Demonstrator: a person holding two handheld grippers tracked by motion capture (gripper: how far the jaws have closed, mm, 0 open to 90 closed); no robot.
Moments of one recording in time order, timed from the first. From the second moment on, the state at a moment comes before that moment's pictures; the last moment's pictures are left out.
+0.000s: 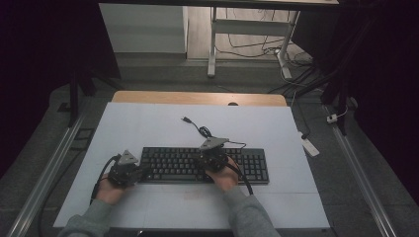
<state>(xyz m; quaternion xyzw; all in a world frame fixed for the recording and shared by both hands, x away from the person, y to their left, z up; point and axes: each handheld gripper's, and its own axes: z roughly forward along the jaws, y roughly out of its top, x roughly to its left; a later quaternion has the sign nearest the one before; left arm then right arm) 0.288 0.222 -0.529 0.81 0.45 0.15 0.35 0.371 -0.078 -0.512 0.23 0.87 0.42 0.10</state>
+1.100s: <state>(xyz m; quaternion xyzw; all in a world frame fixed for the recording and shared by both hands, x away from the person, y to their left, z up) 0.288 0.223 -0.529 0.81 0.45 0.15 0.35 0.377 -0.069 -0.512 0.24 0.87 0.41 0.11</state>
